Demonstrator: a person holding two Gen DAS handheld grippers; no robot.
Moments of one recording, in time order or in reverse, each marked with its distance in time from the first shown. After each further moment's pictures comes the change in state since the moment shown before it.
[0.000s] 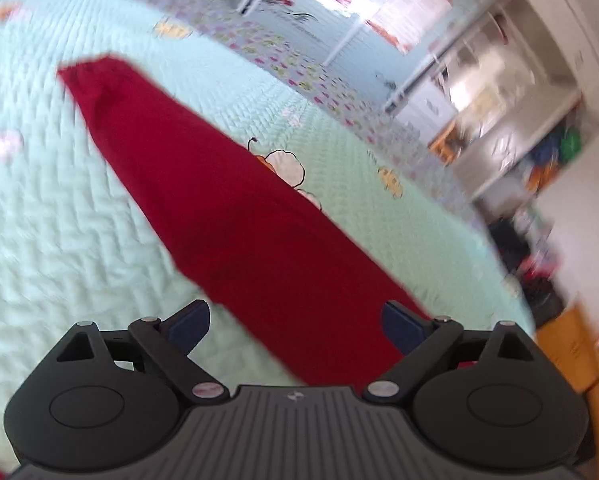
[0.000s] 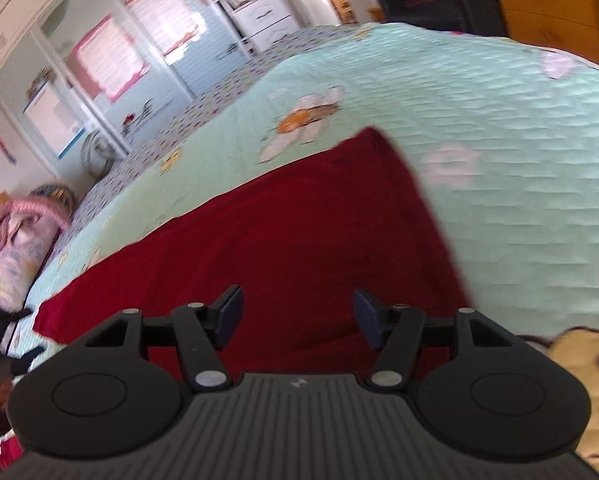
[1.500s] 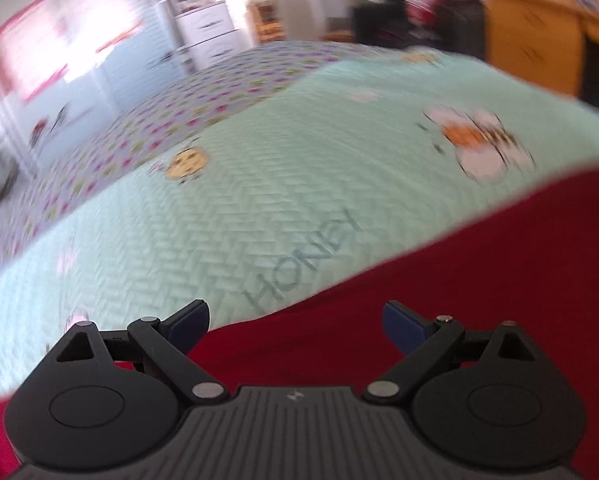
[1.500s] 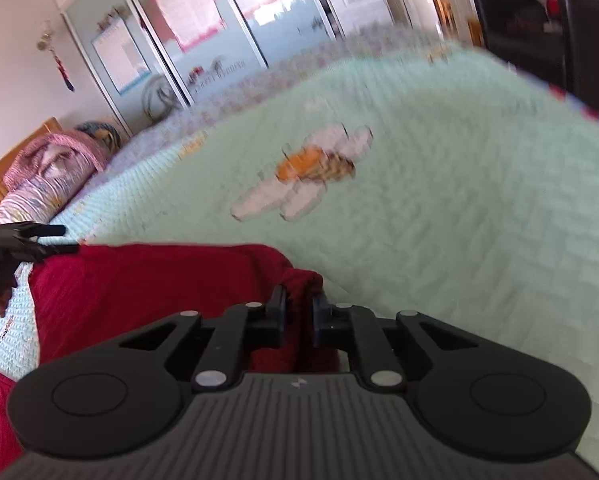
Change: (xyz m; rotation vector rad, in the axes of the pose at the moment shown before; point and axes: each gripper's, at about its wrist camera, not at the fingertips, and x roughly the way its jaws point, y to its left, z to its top) left arm 0.148 -0.232 -0.021 1.055 0.124 -0.029; right arm 0.081 -0.048 0.118 -0.305 0.049 0.224
